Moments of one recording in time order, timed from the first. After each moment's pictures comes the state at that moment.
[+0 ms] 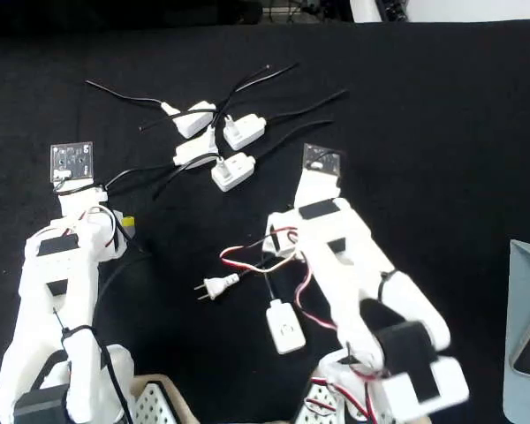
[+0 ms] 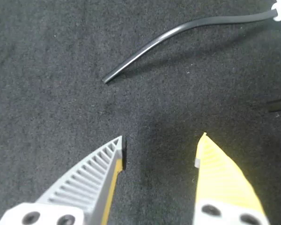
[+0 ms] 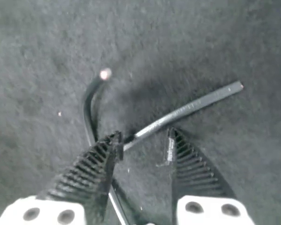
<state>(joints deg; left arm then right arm) -18.6 -31.5 63.3 33.2 -7.5 -18.2 -7.8 47.6 49.2 -31.4</state>
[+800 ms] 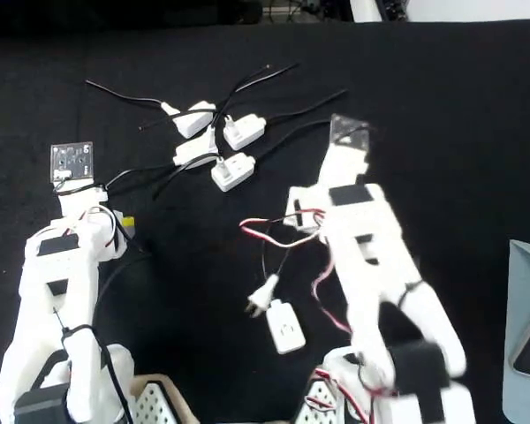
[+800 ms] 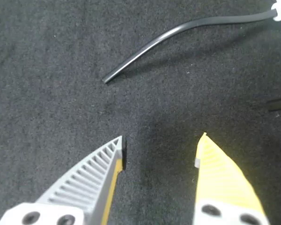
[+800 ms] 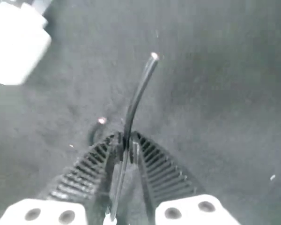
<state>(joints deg) -18.6 -31.5 63.3 33.2 -7.5 -9.6 -19.1 42.9 52.7 -22.3</state>
